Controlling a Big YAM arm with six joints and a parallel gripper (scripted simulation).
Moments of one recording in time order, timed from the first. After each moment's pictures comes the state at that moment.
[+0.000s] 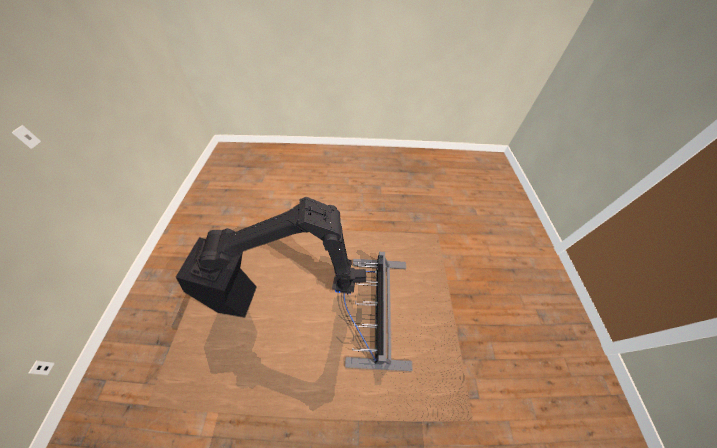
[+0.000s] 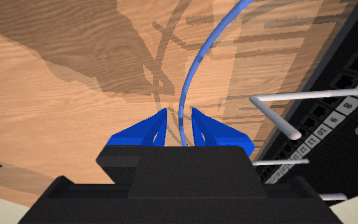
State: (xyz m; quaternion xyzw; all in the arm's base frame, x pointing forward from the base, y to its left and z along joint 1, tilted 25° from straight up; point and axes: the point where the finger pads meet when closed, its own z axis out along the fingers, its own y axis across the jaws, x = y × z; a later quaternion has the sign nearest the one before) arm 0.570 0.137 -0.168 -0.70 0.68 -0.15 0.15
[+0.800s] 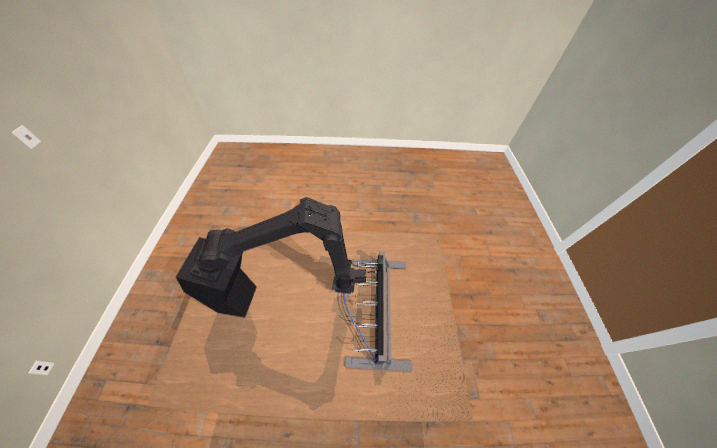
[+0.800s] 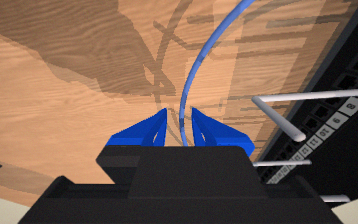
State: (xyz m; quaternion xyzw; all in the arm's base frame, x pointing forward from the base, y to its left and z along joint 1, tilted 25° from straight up) arm 0.569 0.137 -0.169 -0.71 0.68 -0.15 0.15
